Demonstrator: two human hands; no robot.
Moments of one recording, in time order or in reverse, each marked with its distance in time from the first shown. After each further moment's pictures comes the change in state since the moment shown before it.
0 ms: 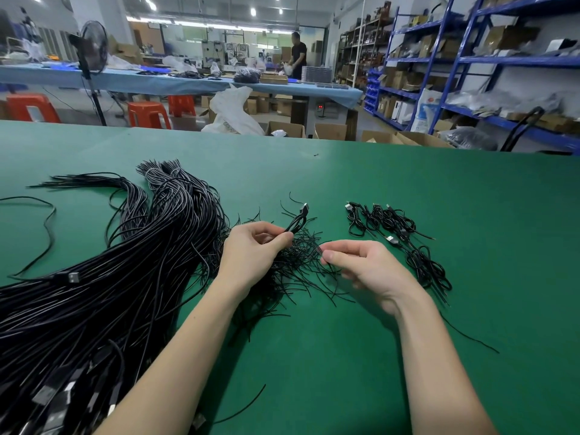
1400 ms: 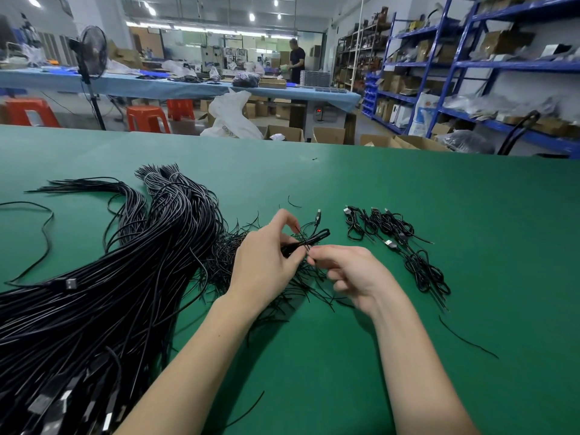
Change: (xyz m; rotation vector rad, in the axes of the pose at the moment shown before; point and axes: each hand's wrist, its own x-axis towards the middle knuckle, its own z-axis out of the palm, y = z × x) left_hand -0.013 0.011 0.013 0.443 0.041 0.420; right_hand 0.012 -0.002 0.024 0.129 0.062 0.142
